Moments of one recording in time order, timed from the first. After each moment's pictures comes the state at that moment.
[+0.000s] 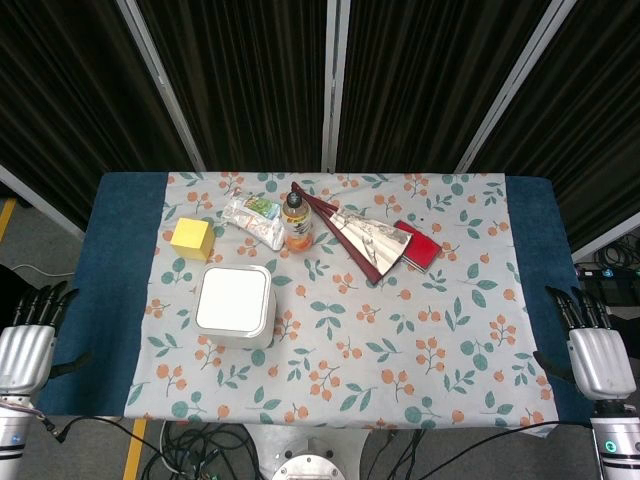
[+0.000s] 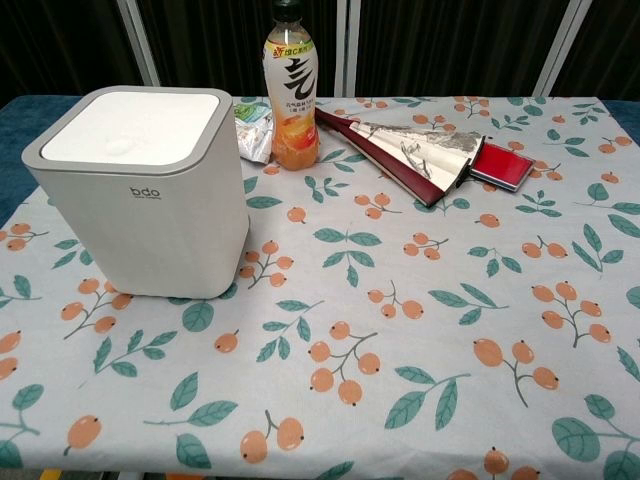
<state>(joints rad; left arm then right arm) -0.08 -1.20 -0.04 -1.53 1.50 1.51 0.08 0.09 -1.10 0.06 -1.62 -1.53 1.47 -0.01</state>
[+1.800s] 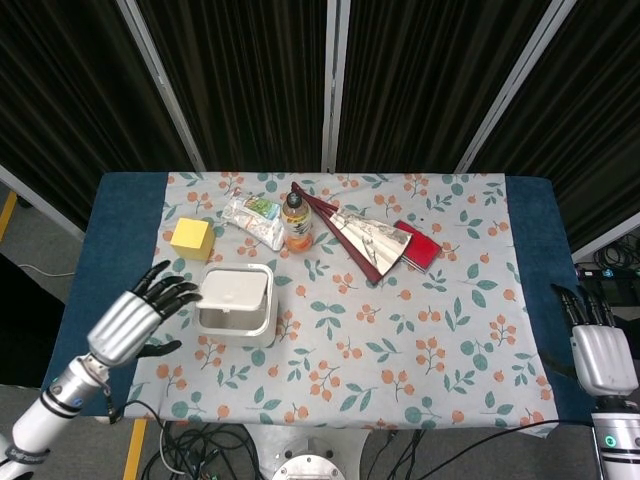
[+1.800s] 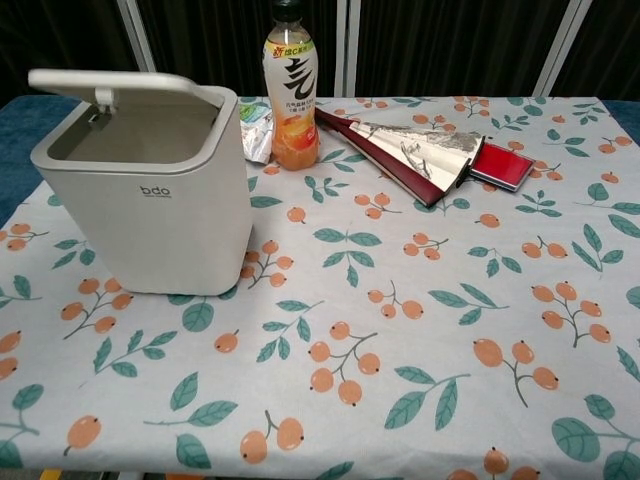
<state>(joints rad) -0.38 -1.15 -0.01 -1.58 1.83 1.47 -0.06 0.09 -1.10 0.07 -1.62 -1.47 1.45 -0.04</state>
